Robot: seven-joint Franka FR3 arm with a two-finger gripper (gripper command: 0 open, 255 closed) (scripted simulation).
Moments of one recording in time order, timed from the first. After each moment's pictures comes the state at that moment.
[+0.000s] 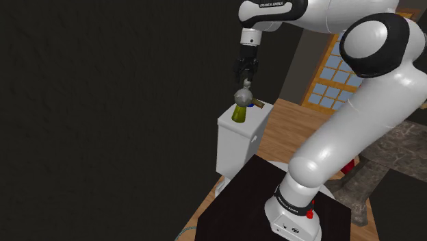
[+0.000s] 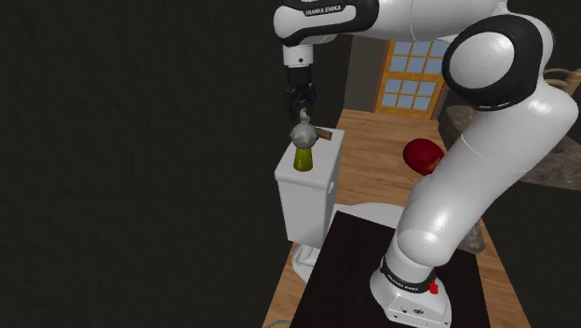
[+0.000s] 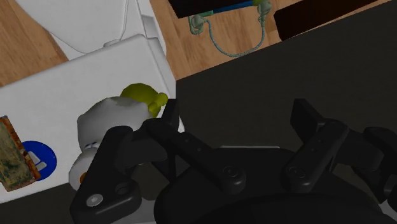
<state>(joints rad) -0.17 -0.22 -0.27 -1.92 -0.02 1.55 -0.22</state>
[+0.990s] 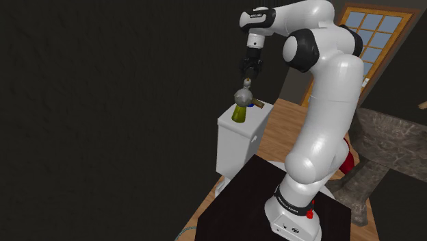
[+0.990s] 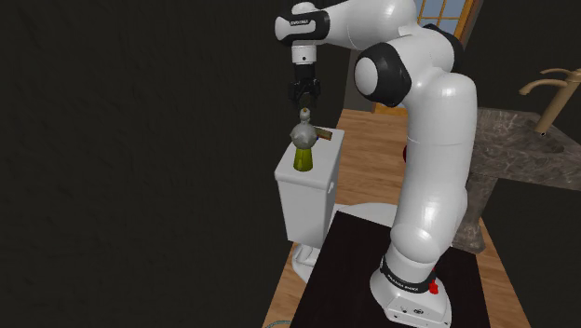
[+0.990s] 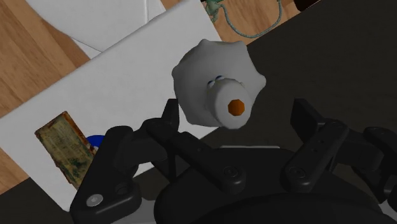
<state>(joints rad) -0.33 0.24 -0.42 -1.46 0.12 1.49 -0.34</state>
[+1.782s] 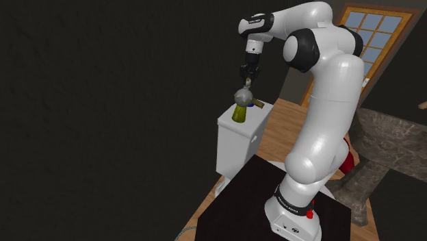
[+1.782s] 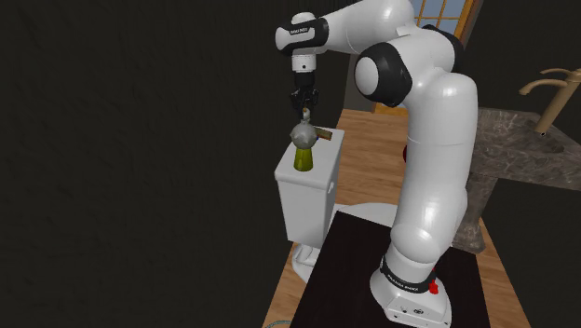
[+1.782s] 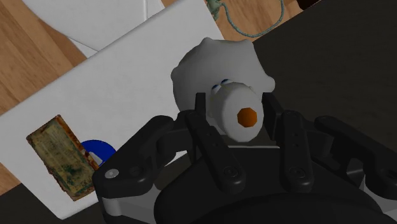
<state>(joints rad) -0.32 0.24 -0.42 -1.54 0.12 1.56 -0.35</state>
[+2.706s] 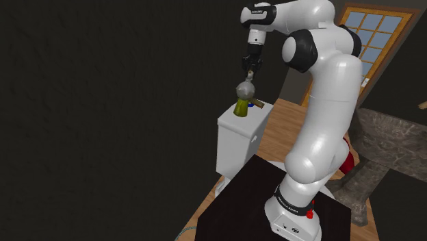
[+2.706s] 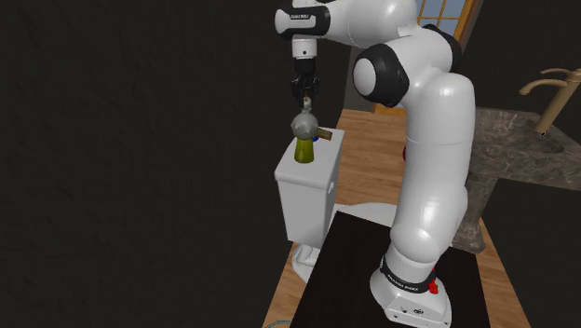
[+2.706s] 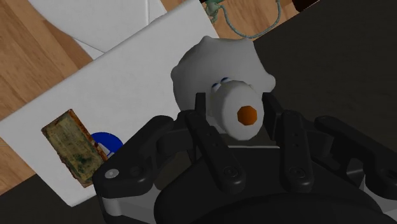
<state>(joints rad) -0.33 0.25 -0.42 -1.40 0.13 1.44 -0.35</state>
